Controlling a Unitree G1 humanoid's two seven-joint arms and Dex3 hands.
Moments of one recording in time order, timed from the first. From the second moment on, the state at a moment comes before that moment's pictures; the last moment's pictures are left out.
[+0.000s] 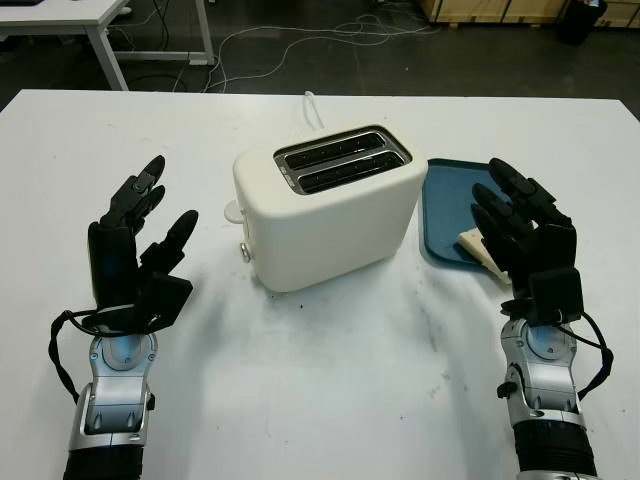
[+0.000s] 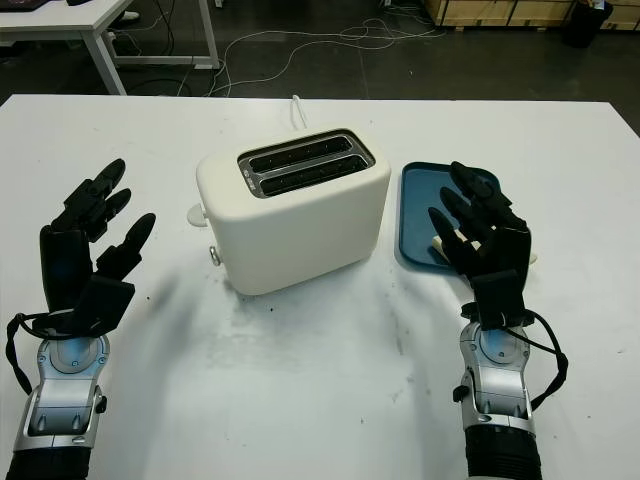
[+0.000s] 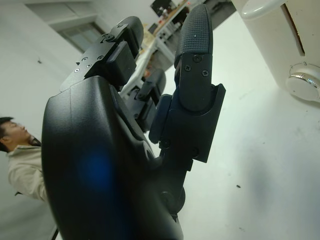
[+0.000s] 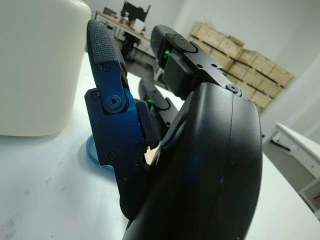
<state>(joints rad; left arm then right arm) -0.07 0.17 0.16 -0.04 0.29 -0.25 0.25 -0.17 -0.17 -0.21 0.19 0.03 -0.34 -0.05</state>
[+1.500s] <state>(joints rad) -0.07 0.17 0.15 -0.04 0.28 -0.26 0.25 -0.18 -1.07 0.23 0.85 -1.11 -0.57 -0.99</state>
